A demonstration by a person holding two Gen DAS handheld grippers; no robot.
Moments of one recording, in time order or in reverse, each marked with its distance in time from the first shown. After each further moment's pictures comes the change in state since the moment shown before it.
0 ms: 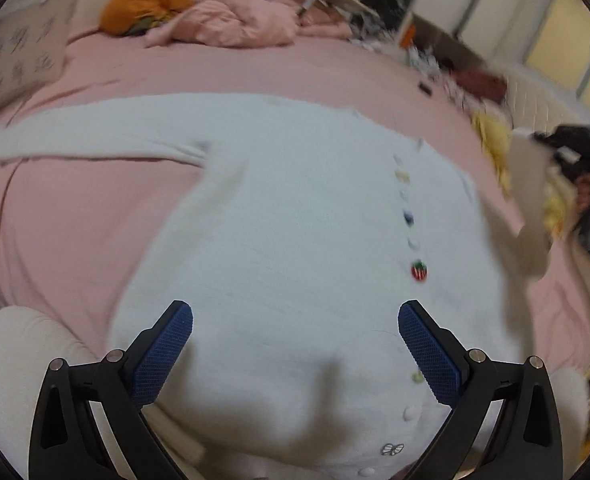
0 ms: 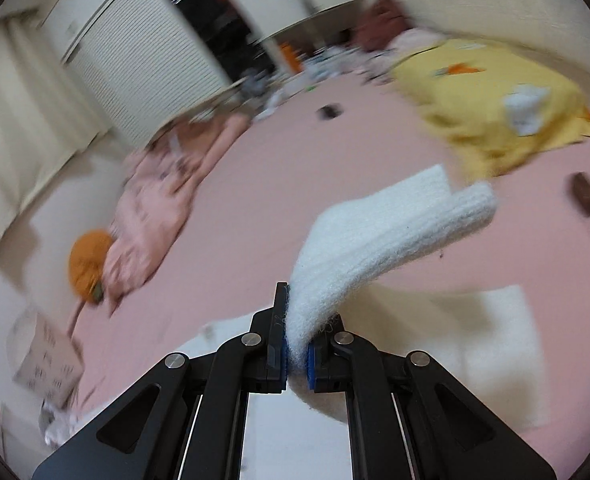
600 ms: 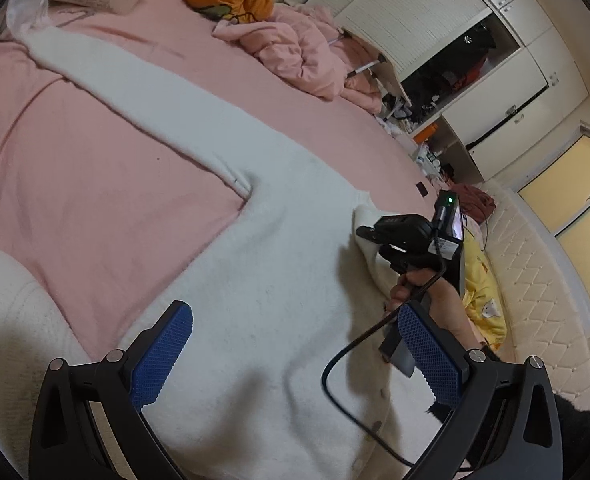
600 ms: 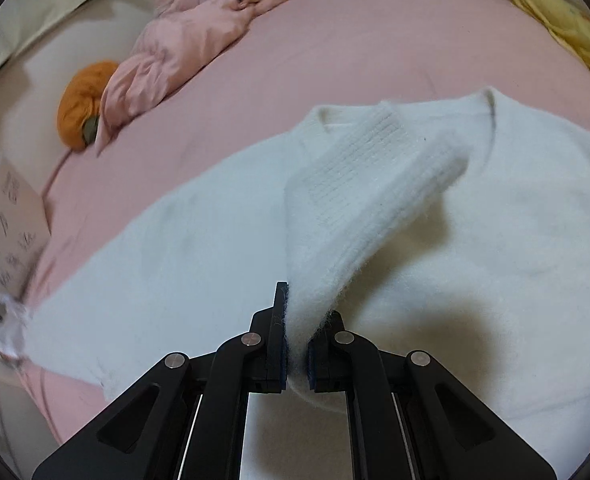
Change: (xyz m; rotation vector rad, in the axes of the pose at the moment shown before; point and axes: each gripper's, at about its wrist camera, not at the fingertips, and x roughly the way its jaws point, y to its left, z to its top) left arm -0.007 0.069 0.001 -0.331 -0.147 -0.170; right arm 0.168 0.150 -0.184 -0.240 0.365 -0.024
